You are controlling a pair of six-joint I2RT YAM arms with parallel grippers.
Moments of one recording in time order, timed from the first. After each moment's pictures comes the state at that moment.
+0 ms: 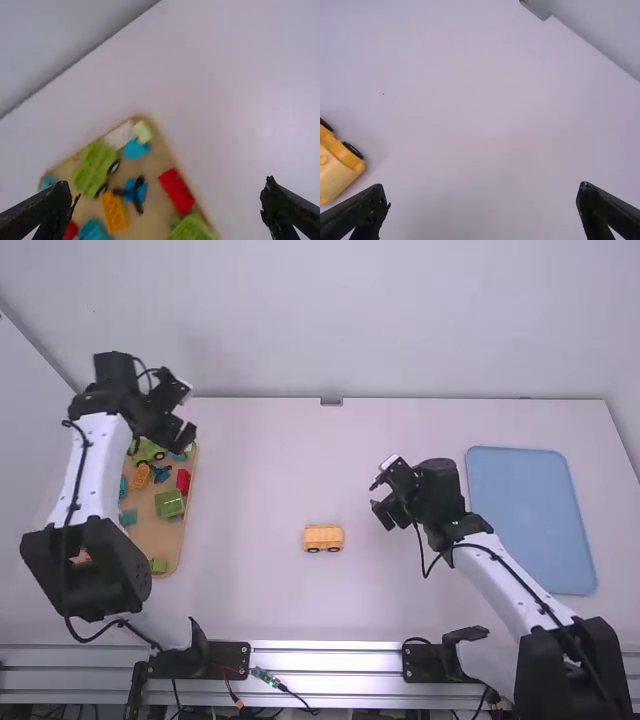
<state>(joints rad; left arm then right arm) 0.32 1.71 1.61 -0.90 0.17 0.73 0.27 1.26 0.65 -0.12 -0.23 -0.48</state>
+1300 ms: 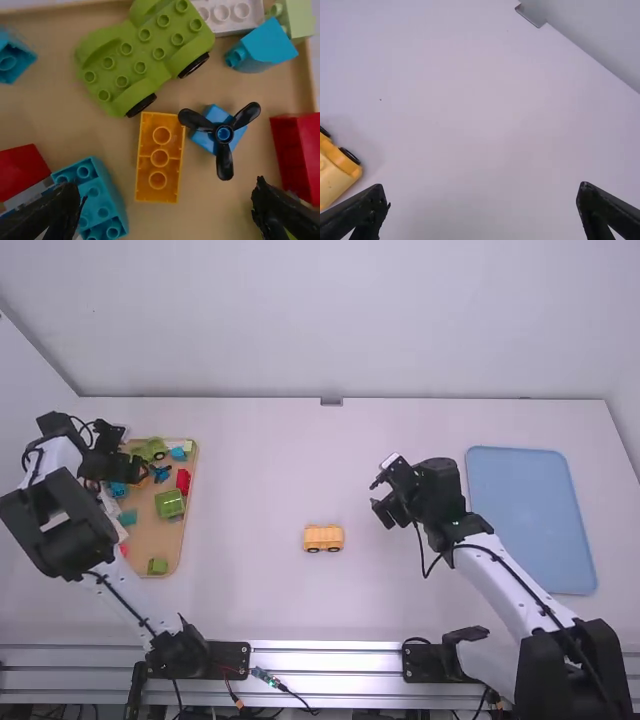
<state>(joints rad) 0.68 2.10 1.61 -0.75 0.32 0.70 0.27 1.25 0.65 -0.11 -0.22 -0.48</state>
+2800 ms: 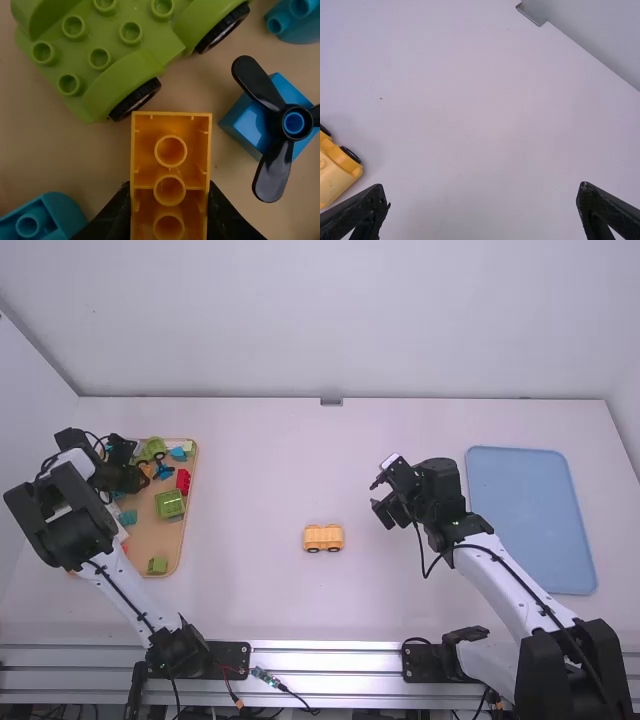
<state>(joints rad) 0.68 2.20 1.55 -0.62 0.34 0.75 0.27 1.25 0.65 -0.11 -0.22 -0.48</state>
